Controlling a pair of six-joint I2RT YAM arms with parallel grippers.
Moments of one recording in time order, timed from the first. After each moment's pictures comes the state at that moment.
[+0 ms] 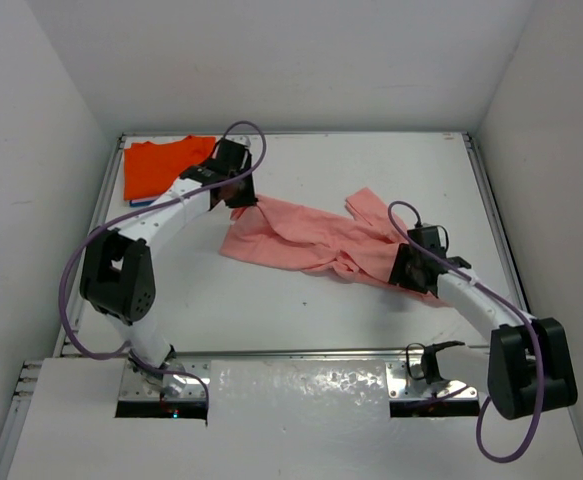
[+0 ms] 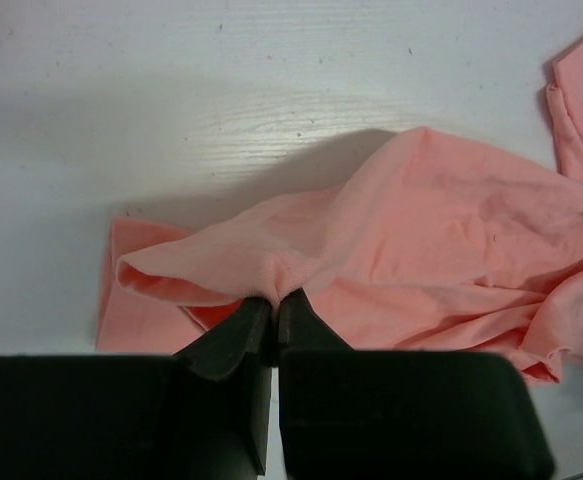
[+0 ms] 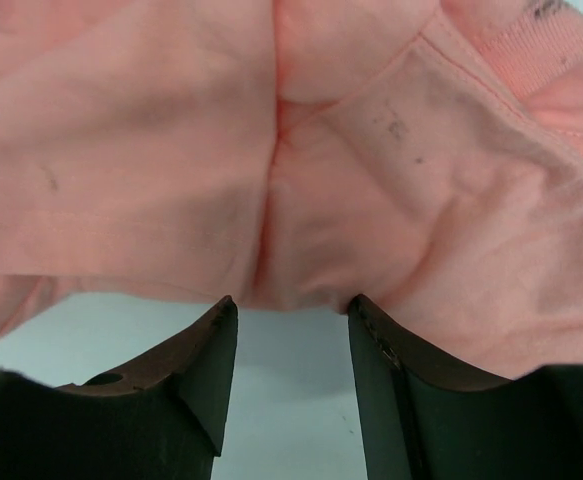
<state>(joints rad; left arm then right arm) -0.39 1.71 1.38 -0.54 -0.03 -0.45 0.16 1.18 0.48 -0.38 0.11 0.45</state>
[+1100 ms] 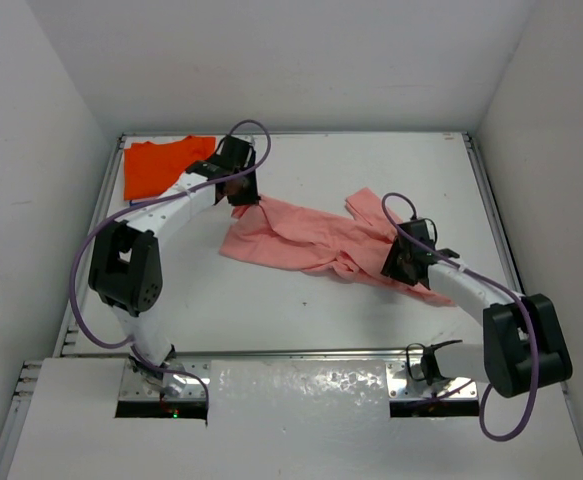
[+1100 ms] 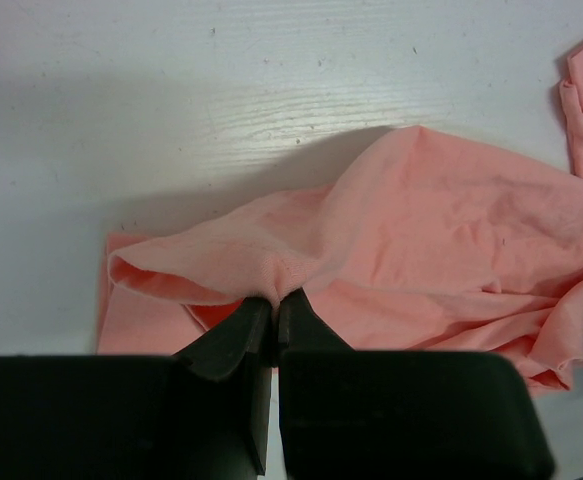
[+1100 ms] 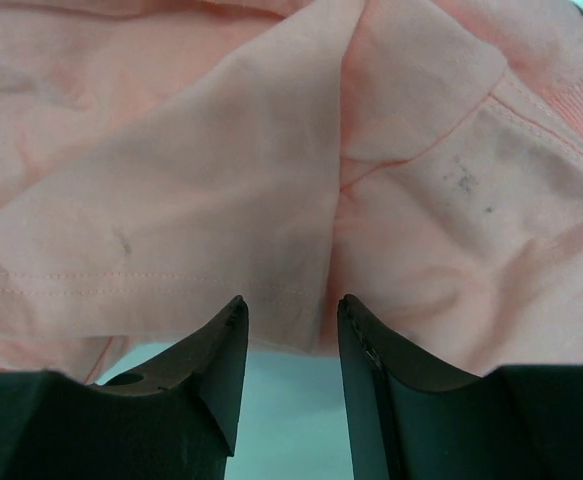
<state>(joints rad) -0.39 1.78 1.45 -0.57 -0.02 -0.43 0.23 1.28 0.53 -0.29 0.15 0.59</state>
